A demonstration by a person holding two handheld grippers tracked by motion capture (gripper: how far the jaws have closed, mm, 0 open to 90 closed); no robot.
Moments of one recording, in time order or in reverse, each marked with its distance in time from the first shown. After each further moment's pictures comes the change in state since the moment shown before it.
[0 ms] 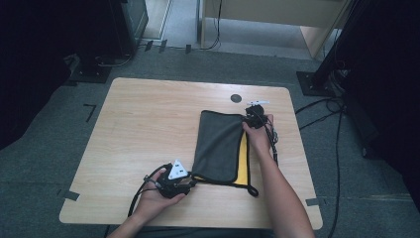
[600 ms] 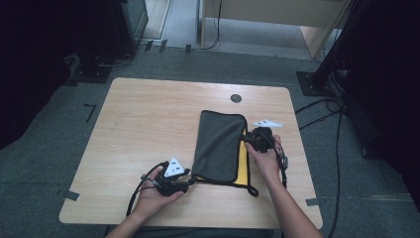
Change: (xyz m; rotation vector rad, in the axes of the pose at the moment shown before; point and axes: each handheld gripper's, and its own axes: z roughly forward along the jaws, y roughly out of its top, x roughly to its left) left arm 0.009 -0.001 -0.002 -0.041 -0.004 -0.036; right arm 0.021 -0.064 -0.083 -0.084 0.194 -0.001
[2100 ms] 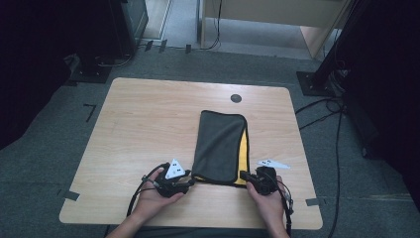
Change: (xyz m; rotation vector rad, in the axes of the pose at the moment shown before) left arm -0.004 -0.002 0.001 0.004 0.005 0.026; right arm 0.049 -0.090 -0.067 0.064 0.133 0.187
